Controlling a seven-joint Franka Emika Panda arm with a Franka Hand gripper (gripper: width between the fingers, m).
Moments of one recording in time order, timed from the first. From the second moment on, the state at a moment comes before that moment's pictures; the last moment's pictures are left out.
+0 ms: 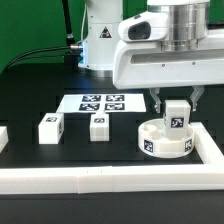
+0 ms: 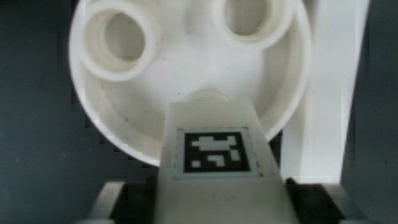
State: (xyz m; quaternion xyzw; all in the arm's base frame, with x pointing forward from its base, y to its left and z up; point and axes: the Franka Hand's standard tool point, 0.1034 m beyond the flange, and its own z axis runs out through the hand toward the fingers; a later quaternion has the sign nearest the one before) arm 0.576 0.098 0.078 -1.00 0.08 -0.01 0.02
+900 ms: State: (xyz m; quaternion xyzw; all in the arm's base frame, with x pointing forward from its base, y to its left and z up) arm 0.571 0.116 0.074 -0.88 0.47 0.01 0.06
